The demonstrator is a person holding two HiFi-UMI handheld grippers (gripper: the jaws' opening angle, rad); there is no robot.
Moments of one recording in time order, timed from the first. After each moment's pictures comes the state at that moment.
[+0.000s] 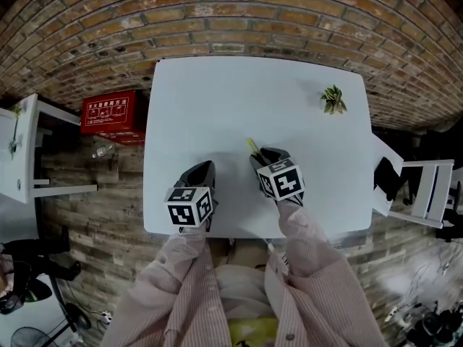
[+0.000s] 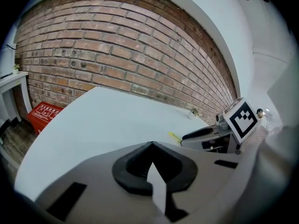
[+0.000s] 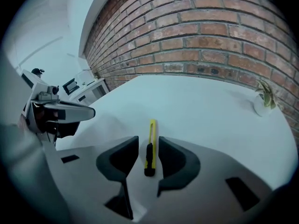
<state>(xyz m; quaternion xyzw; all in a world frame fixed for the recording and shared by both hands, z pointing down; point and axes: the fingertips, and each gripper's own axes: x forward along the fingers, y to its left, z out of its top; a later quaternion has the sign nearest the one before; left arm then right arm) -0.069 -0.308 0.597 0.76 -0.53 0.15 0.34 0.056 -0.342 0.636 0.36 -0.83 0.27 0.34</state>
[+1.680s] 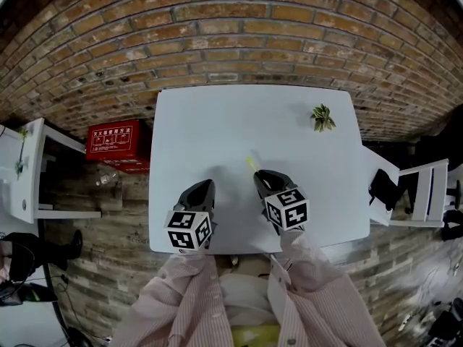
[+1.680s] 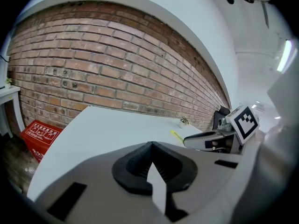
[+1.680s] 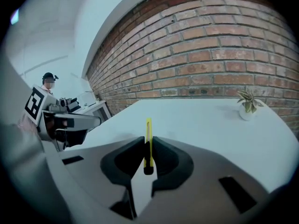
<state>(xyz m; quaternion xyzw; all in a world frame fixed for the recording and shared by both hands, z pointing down) -0.065 -0.306 0.549 0.81 -0.51 0.12 0.26 0.065 -0.331 0.580 0.41 -0.85 0.24 0.21</state>
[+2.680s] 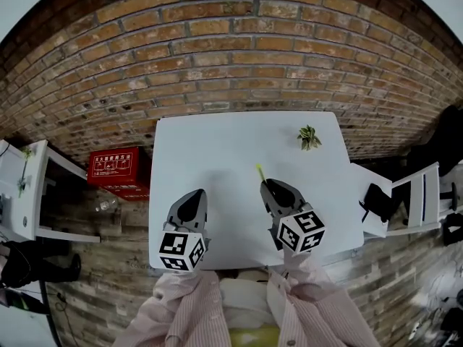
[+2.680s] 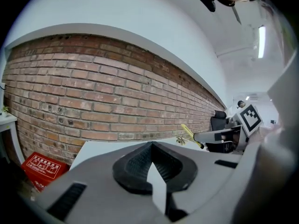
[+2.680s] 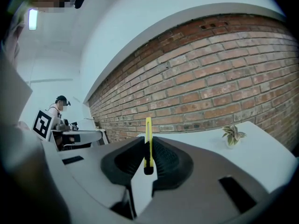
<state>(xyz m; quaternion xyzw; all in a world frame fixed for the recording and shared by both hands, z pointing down) -0.064 -0.303 0.449 0.84 -0.52 0.06 0.13 0.100 -0.322 0.460 0.47 -0.87 0.16 0.04</state>
